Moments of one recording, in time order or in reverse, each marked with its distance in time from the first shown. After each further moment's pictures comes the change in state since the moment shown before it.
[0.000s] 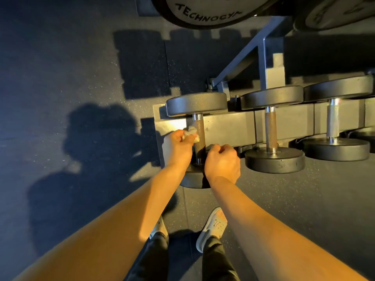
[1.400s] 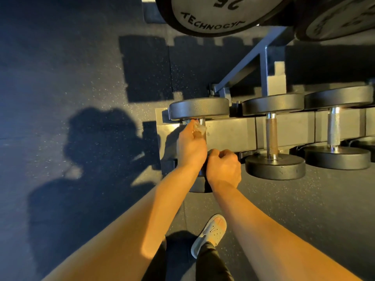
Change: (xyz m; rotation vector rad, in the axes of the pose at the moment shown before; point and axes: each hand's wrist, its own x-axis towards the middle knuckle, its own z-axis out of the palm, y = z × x) left_hand -0.011 0.027 0.021 0.051 0.018 0.176; right_hand 0.000 -0.002 -0.005 0.024 -0.053 -0.009
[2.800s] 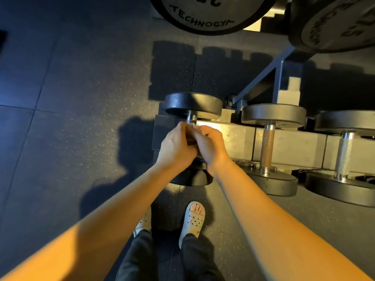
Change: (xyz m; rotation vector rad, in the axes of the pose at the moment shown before) left_hand -0.039 -0.003 0.001 0.502 0.038 0.273; right_hand 0.043 -0.024 -0.039 0.389 -0.726 -0.169
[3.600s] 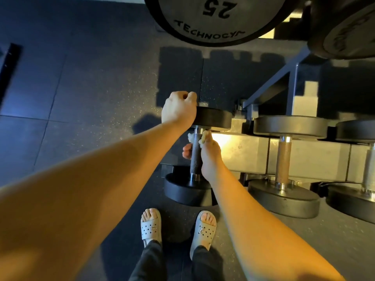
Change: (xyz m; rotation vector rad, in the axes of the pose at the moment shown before) left_hand 0.124 0.029 -0.035 -0.109 0.154 -0.285; right_hand 0.054 0.006 0.034 0.272 -0.002 0.289
